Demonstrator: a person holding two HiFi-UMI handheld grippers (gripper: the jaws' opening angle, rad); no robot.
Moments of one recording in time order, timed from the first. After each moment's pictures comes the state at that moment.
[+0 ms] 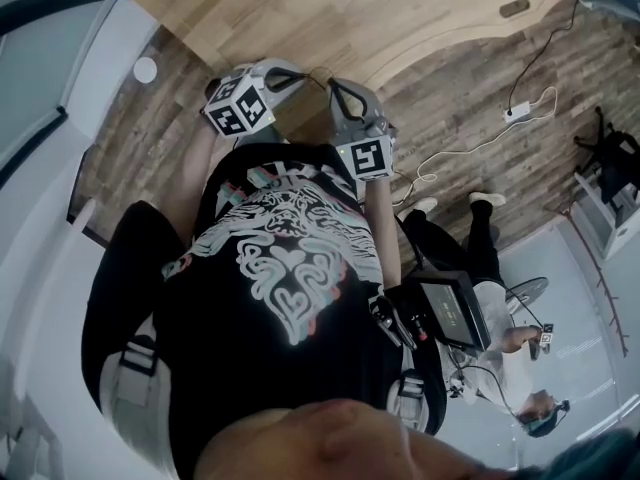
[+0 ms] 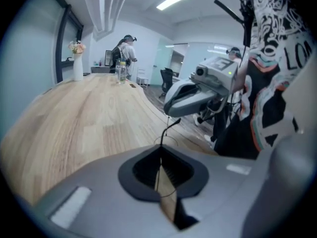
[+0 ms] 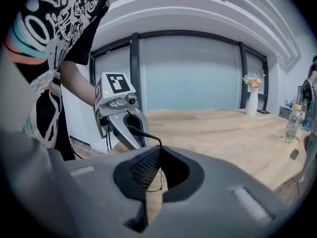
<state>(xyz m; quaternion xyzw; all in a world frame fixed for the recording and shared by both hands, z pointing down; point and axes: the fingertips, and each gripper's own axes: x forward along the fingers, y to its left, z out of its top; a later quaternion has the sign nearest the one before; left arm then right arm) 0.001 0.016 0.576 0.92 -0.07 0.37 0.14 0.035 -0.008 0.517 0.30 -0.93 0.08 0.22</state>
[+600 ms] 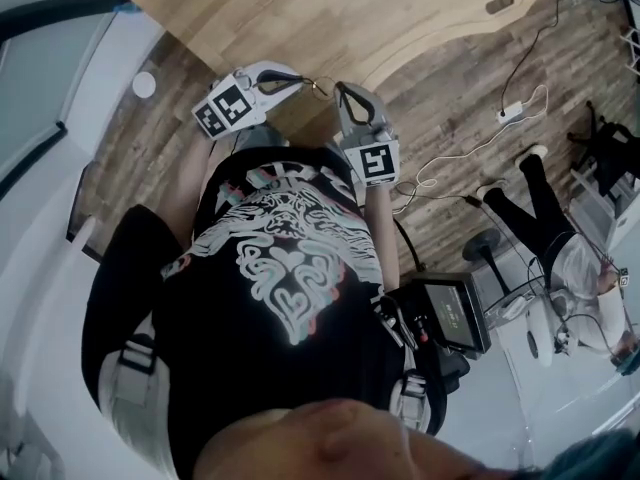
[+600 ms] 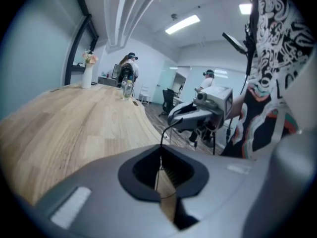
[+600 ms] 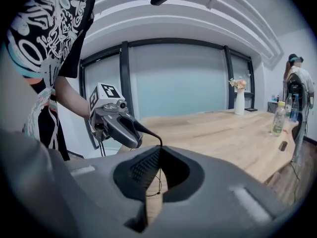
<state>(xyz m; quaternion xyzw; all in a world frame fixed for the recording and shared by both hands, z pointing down) 0.008 -0.003 0.530 0.95 -0.09 0.25 0.18 0.060 -0.016 0.499 0.35 -0.91 0.11 0.18</state>
